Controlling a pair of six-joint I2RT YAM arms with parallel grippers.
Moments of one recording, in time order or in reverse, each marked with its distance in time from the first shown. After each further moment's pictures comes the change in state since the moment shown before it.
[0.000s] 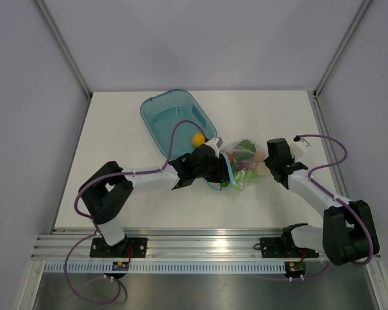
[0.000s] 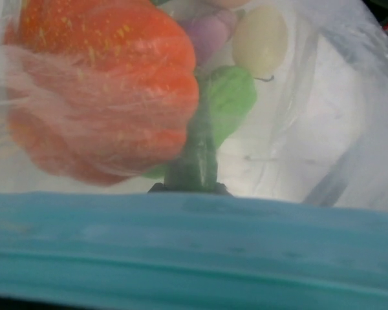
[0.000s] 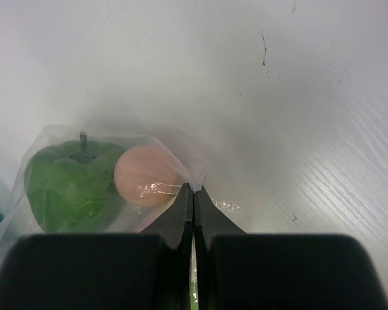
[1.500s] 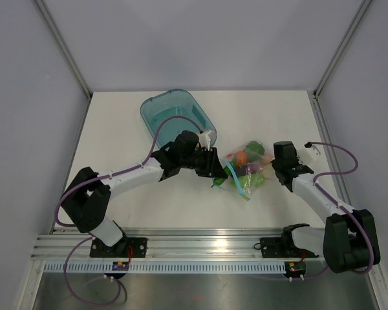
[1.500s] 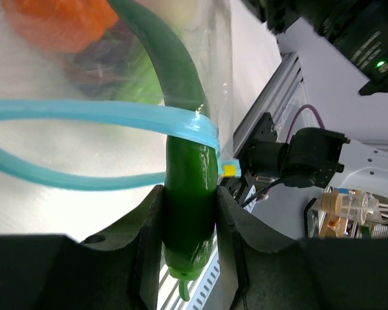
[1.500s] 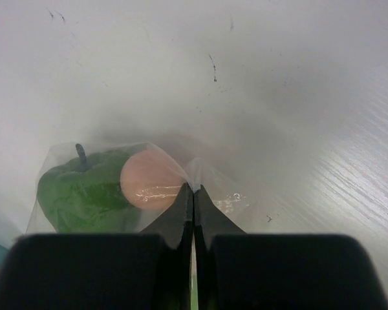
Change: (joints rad) left arm 0.127 -0.161 0.014 -0.122 0.413 0.049; right arm -0.062 -0.065 -0.032 -0.058 0.039 0.124
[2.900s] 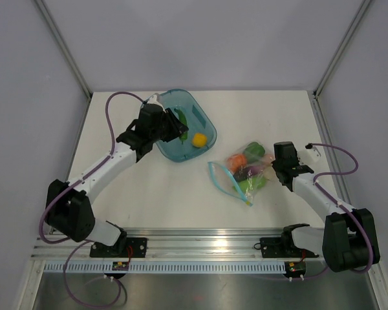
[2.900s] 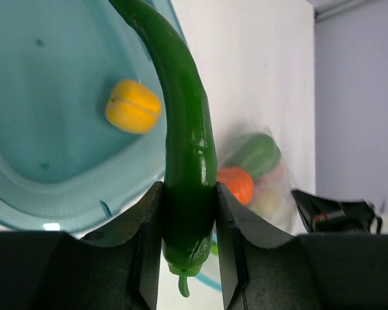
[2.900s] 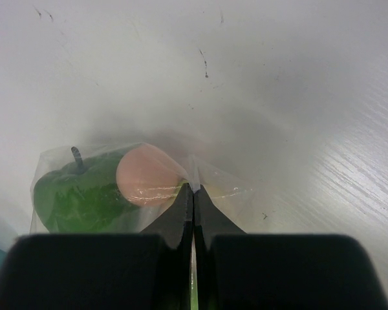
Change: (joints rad) left arm 0.302 -0.158 0.124 -0.230 -0.465 -0.103; right arm -0.010 0.008 0.000 -0.022 -0.005 0.030
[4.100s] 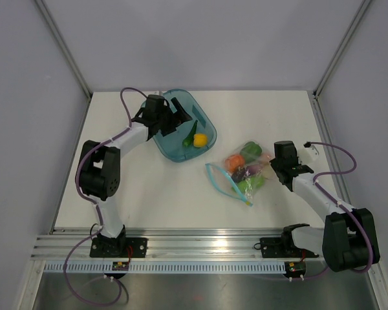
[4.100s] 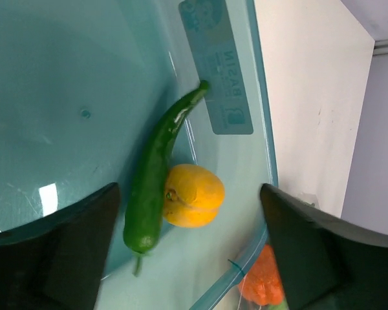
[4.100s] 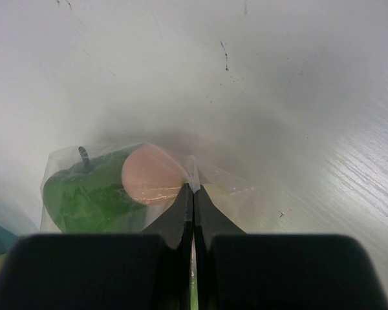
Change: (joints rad) left arm 0.175 0.484 0.225 0.122 0.136 -0.006; right arm 0.000 0.002 0.000 0.035 -0.048 -0.016
